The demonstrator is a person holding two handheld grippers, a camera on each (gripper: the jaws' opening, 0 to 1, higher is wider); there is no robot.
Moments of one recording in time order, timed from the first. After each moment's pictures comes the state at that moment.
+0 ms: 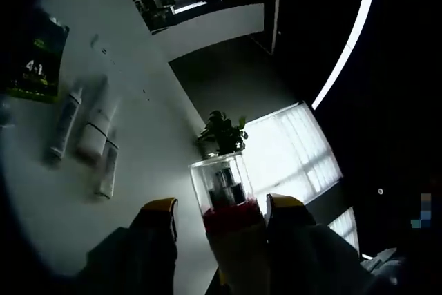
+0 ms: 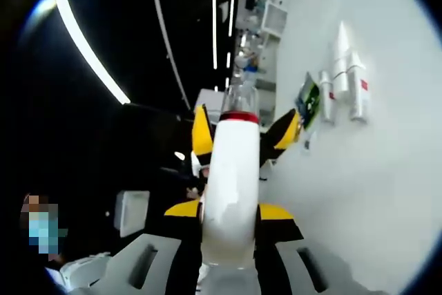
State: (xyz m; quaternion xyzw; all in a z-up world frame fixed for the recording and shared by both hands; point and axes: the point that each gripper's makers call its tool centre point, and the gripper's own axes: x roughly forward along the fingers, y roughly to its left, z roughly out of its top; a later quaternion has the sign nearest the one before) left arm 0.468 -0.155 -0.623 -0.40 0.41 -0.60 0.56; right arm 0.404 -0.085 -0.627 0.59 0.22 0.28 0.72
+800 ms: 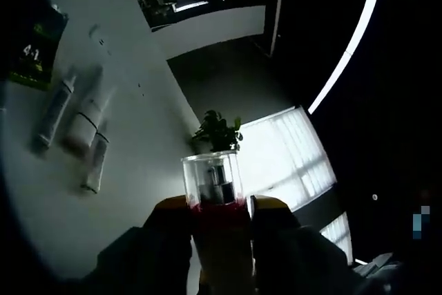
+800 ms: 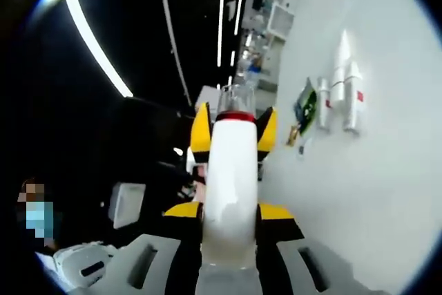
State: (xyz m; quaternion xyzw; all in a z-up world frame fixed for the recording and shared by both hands) left arm 0.467 -0.167 -0.621 -0.41 0.41 -0.60 0.55; right arm 0.404 -0.103 -0.638 0.56 0.21 0.29 0.75
